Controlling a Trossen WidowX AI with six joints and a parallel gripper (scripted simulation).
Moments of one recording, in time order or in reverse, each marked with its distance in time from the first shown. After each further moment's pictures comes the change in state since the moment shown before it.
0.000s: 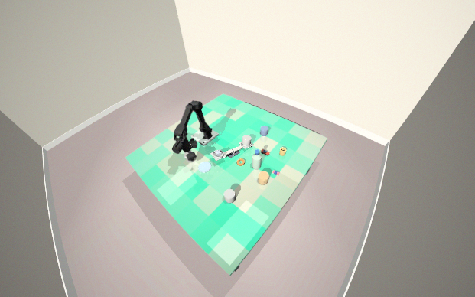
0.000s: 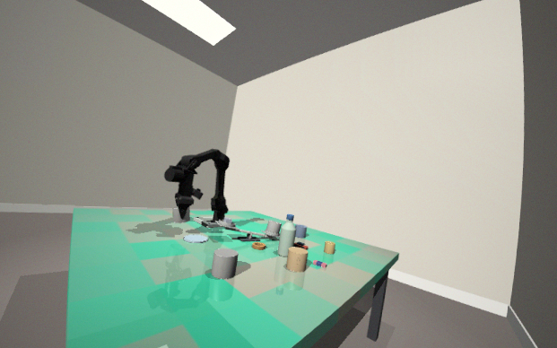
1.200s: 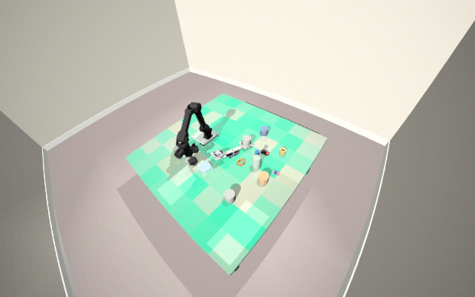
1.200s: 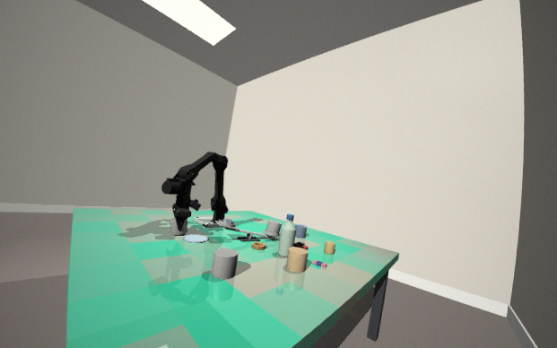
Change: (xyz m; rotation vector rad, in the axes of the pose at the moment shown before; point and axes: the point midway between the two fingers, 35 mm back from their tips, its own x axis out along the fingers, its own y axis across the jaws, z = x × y) arm 0.055 0.002 -0.002 -0.002 0.001 0.000
